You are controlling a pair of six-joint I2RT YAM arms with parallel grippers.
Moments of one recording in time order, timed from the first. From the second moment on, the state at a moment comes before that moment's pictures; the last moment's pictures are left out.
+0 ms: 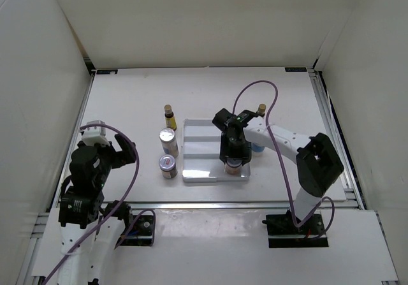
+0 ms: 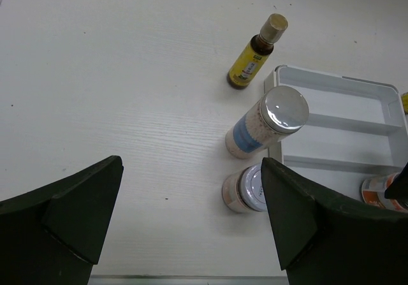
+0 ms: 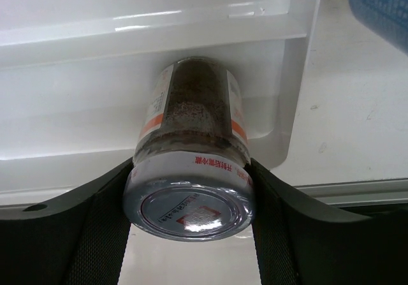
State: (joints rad) left arm -0.09 0.41 0.84 -0.78 -0.06 -0.25; right arm 0.79 1.71 1.29 -1.05 0.11 0.83
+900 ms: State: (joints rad) left arm -0.10 0.46 0.69 -0.58 0.19 -0.49; right arm 0.91 1.22 1.20 -1.05 0.32 0.70
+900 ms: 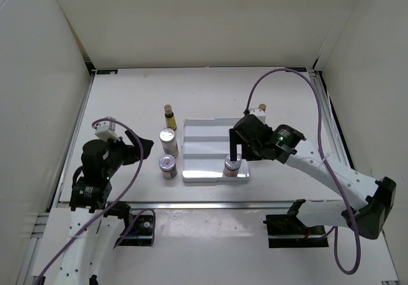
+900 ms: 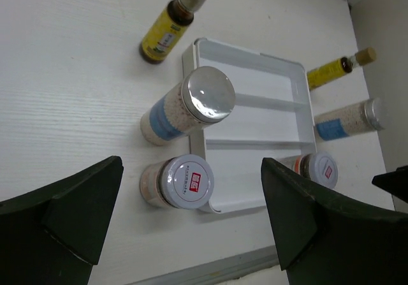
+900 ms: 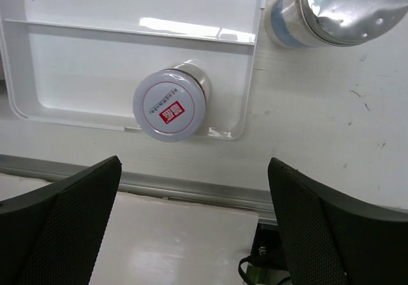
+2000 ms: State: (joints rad) left arm -0.54 1.02 0.65 -0.51 -0.09 -0.53; right arm 0.96 1.22 0.94 -0.94 0.24 0.75
